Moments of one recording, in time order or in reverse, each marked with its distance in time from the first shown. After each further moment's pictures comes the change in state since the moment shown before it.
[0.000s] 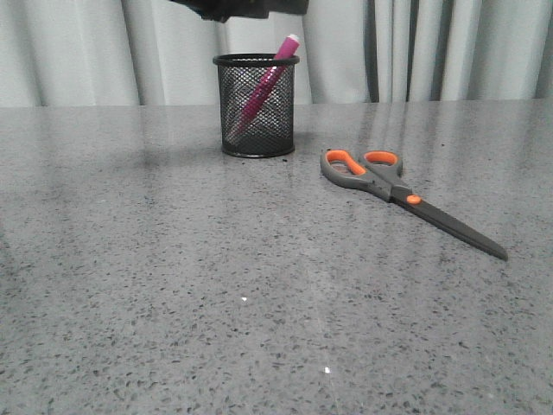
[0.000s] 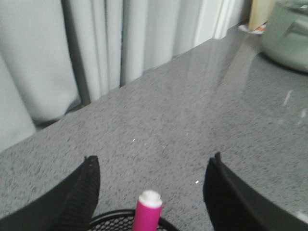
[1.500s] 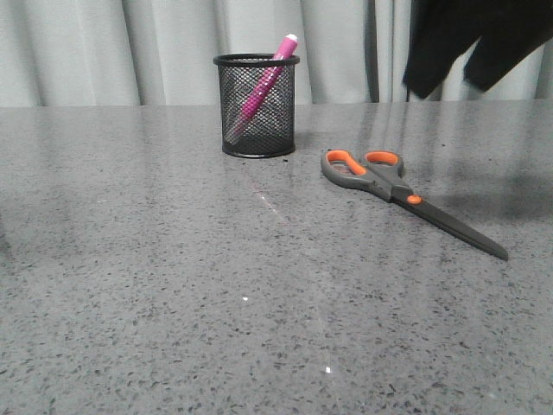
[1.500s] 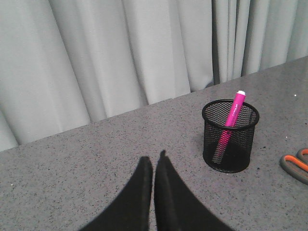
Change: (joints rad) left arm 0.407 -1.102 0.789 0.487 -0.112 -0.428; right arm 0.324 0.582 -0.503 -0.200 0.282 0.033
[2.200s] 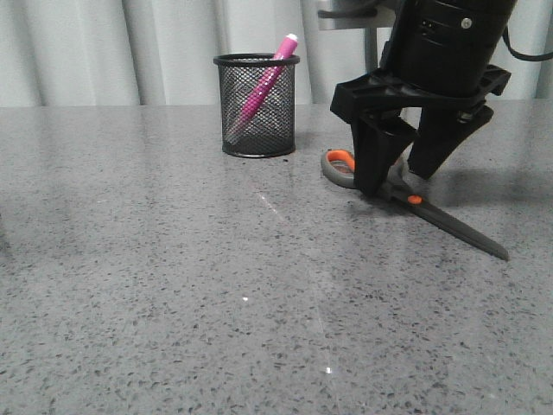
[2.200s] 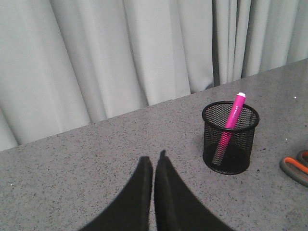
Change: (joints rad) left arm 0.000 0.000 0.000 -0.007 -0.002 0.000; right arm 0.054 0.251 -0.049 -0.081 -0.066 0.047
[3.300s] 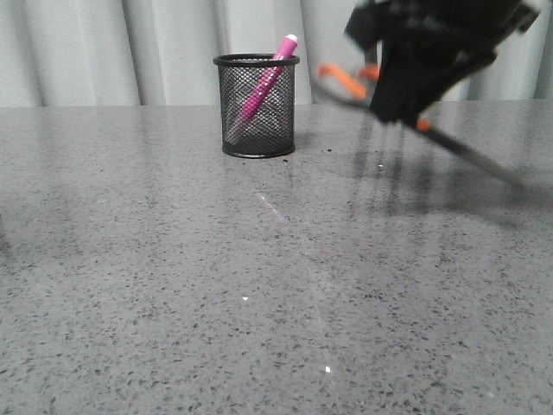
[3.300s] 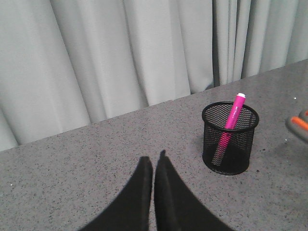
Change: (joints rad) left arm 0.000 0.000 0.000 -0.002 -0.001 0.000; right arm 0.000 -0.234 0.136 -0.002 -0.230 0.001
